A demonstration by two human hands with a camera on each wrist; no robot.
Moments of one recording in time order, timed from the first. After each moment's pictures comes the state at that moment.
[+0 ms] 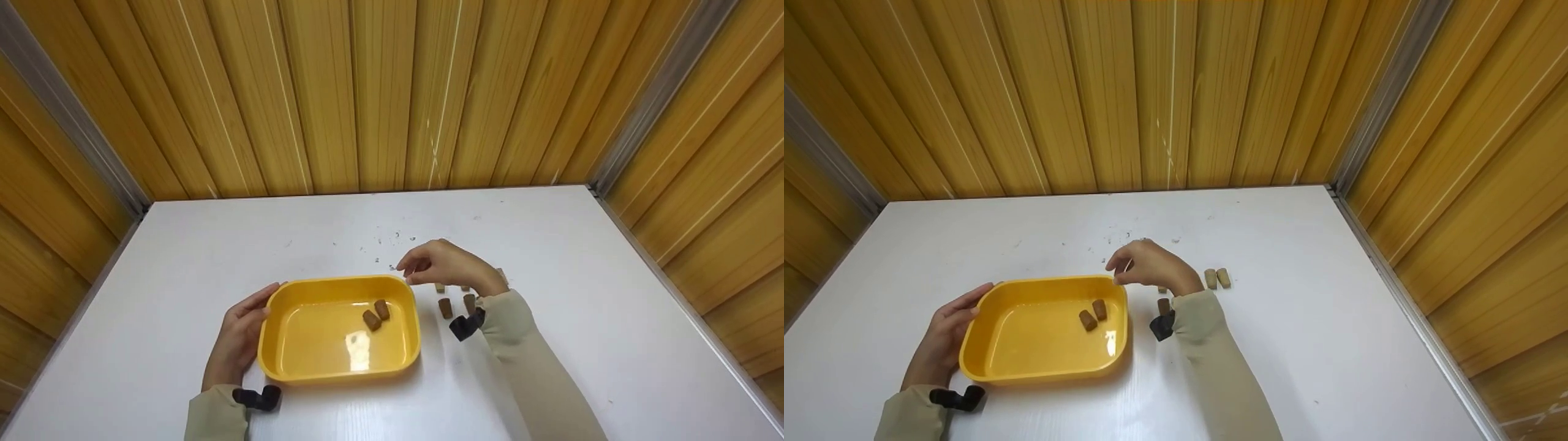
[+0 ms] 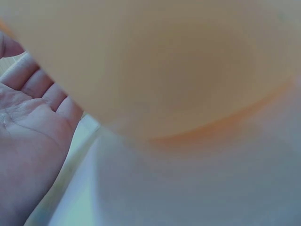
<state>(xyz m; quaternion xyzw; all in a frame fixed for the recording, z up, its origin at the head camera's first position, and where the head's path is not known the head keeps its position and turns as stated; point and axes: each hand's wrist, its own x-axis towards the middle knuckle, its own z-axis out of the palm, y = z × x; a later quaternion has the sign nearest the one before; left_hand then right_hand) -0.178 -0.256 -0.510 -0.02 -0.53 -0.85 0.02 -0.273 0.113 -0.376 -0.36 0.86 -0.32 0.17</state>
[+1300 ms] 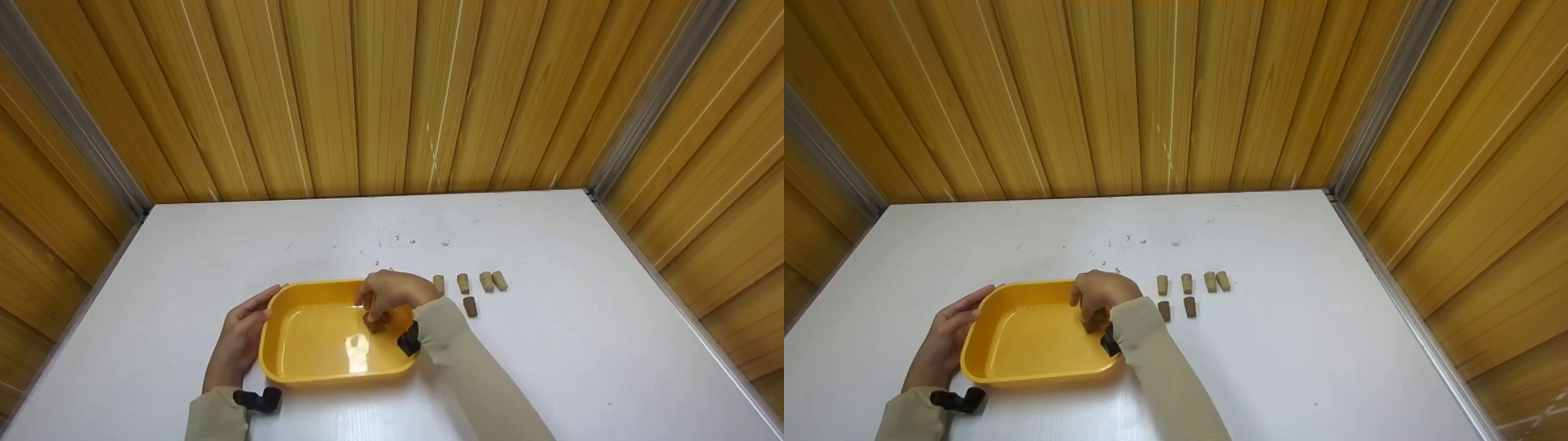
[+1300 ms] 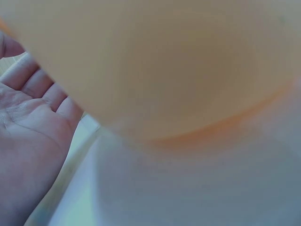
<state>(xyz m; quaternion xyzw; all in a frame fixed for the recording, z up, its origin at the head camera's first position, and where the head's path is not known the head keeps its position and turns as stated) -0.178 -0.256 -0.510 -0.02 -0.54 -0.84 0.01 -0.263 0.026 -0.409 -0.31 0.88 -0.20 0.30</state>
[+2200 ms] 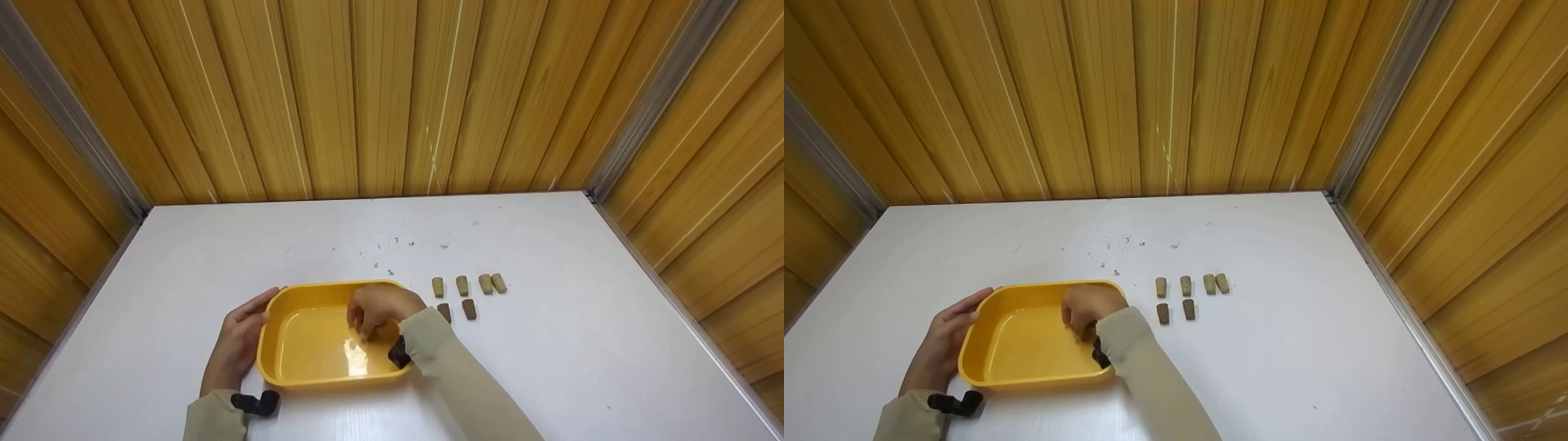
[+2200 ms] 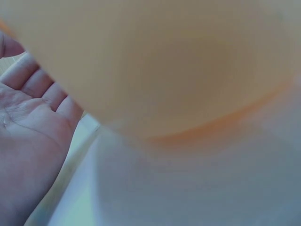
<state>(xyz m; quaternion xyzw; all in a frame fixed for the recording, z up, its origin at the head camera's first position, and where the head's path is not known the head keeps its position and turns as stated) -0.178 -0.256 -0.509 -0.02 -0.55 -0.84 0.01 -0.253 0.010 -0.425 -0.36 0.88 -0.14 0.28</state>
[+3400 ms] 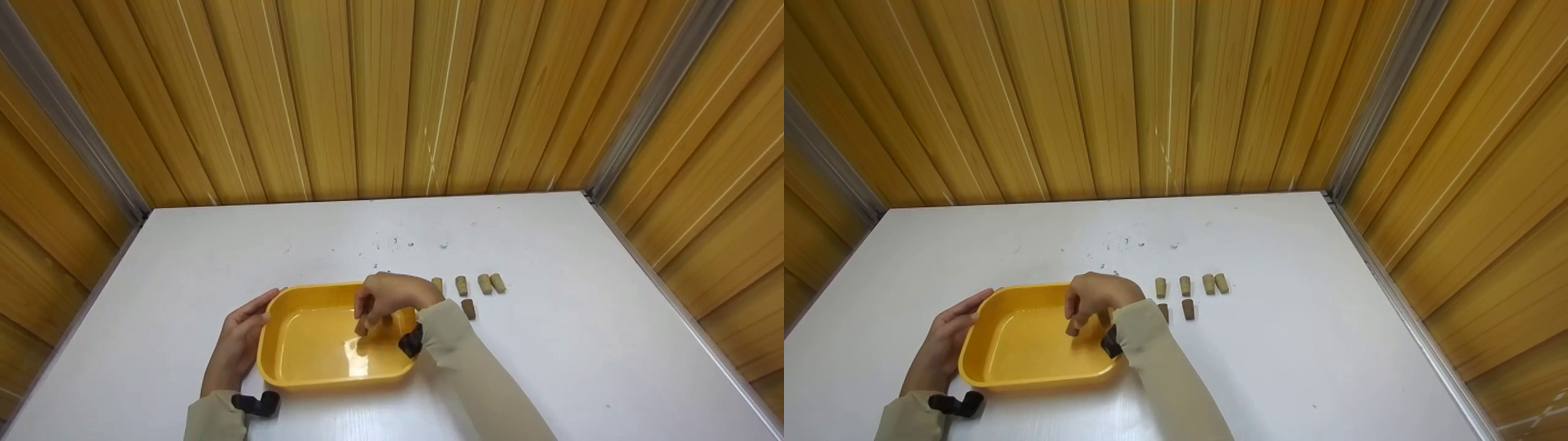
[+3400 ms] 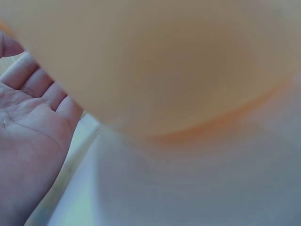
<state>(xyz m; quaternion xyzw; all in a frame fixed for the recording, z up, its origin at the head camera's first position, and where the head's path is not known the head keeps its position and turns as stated) -0.178 -0.257 -0.511 -0.03 -0.54 -0.84 0.01 -0.260 0.033 -0.404 -0.36 0.85 -0.23 0.30</state>
